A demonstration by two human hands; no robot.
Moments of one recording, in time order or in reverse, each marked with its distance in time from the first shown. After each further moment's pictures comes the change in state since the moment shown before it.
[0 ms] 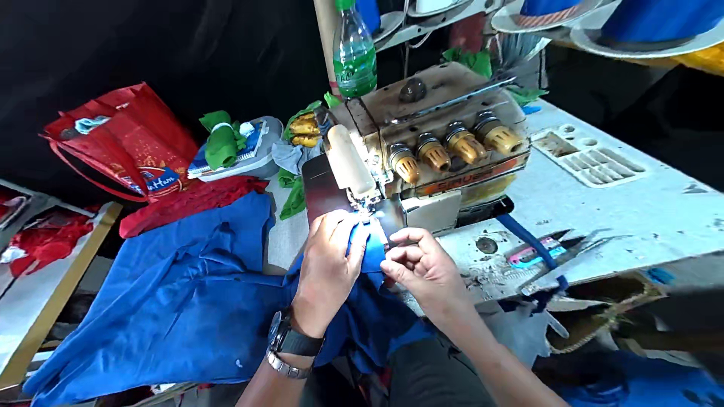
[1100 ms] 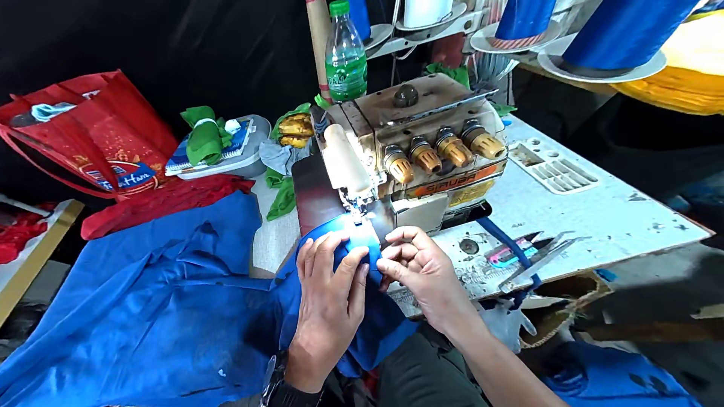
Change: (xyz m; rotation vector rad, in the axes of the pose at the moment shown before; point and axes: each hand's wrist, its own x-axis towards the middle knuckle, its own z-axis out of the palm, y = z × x) left_hand -0.042 0.017 0.002 -0.024 0.037 -0.007; right_hand 0.002 -0.010 -0.003 0.129 -0.005 0.081
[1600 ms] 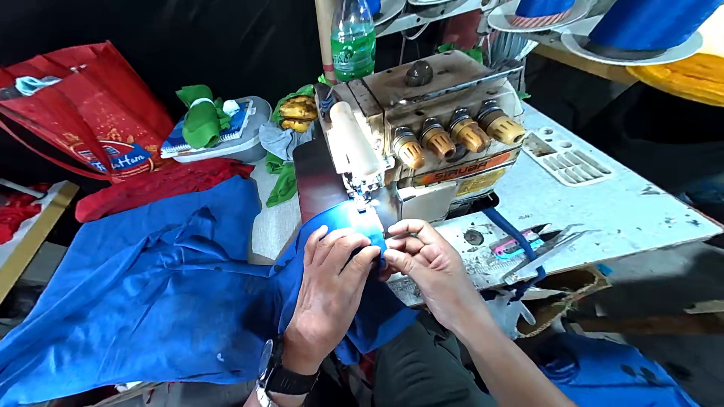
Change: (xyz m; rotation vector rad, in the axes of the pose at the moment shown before) left_hand 0.001 -0.004 -0.004 -0.040 -0.018 0.165; right_hand -0.007 -0.006 -0.002 -0.045 -0.048 -0.011
